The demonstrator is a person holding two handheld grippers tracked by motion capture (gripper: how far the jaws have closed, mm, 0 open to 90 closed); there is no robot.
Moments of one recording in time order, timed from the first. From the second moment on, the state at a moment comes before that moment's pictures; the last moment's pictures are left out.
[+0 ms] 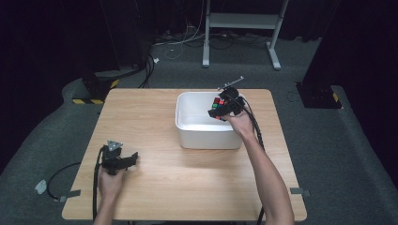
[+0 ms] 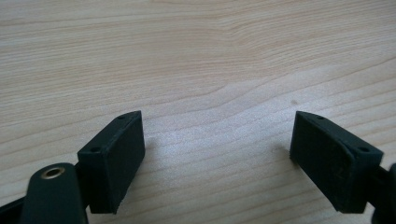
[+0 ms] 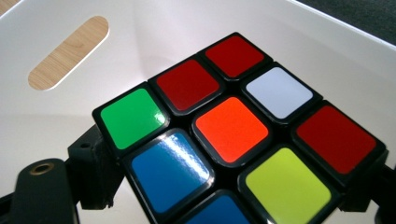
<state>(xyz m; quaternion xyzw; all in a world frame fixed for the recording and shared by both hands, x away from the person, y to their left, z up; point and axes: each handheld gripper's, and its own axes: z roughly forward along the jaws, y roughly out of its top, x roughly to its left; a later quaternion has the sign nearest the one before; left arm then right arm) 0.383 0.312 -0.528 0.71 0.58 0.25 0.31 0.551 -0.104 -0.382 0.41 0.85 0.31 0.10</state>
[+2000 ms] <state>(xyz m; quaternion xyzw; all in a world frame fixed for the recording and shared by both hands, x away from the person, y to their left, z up) 0.383 0.312 -0.528 0.71 0.58 0.26 0.31 0.510 -0.122 -0.386 0.41 0.84 0.33 0.12</state>
